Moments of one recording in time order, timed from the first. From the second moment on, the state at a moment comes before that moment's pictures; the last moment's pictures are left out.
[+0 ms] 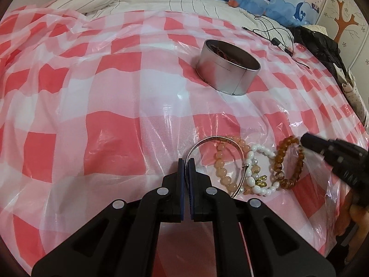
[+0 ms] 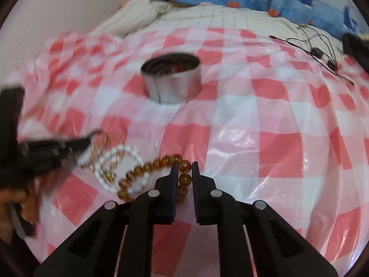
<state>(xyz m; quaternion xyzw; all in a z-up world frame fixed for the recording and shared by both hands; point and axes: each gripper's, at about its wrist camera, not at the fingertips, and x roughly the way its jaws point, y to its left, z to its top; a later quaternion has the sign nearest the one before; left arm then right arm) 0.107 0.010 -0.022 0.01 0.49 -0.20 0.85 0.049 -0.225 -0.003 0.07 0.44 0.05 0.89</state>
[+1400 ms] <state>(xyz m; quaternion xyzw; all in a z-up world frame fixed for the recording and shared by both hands) 0.101 0.001 -0.021 0.04 0.48 -0.19 0.86 0.058 -0.240 -0.010 0.12 0.45 0.03 0.88</state>
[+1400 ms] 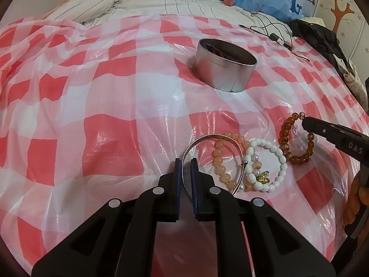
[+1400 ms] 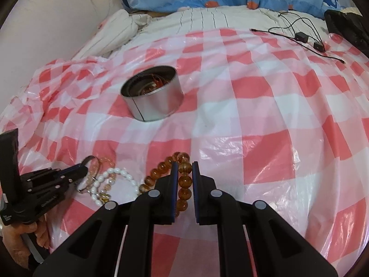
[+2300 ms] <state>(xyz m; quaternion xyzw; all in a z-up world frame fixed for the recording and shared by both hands) 0.097 -0.004 -0.016 0.02 0.47 -0.23 0.85 0.057 -0.256 -0.013 0.23 0.44 0.10 0.86</state>
